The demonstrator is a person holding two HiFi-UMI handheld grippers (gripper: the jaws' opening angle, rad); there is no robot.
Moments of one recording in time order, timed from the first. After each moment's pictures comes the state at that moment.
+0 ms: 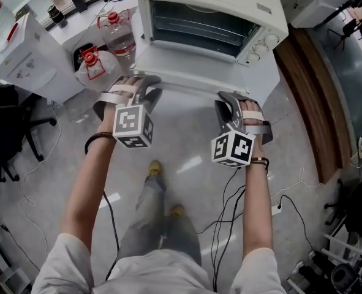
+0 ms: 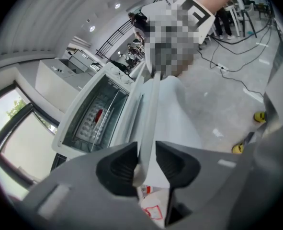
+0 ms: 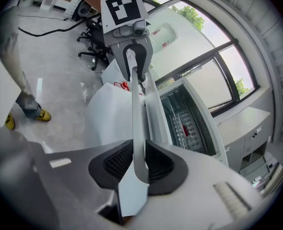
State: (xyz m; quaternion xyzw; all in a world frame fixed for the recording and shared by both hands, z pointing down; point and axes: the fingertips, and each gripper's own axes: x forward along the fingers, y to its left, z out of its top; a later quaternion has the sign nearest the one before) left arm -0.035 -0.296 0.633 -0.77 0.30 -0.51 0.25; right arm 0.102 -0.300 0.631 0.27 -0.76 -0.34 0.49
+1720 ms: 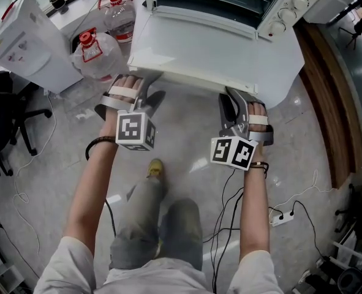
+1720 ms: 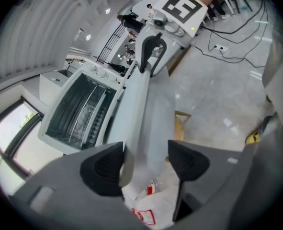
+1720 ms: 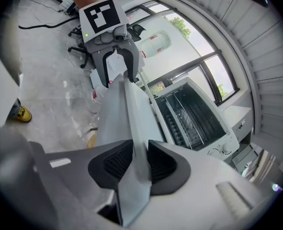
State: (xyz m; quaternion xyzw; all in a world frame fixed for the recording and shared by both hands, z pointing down) left arm -0.030 -0.264 0.784 -0.73 0.33 -0.51 0.32; right arm 0.103 -0.275 0.762 0.35 -0.76 -0.38 0.40
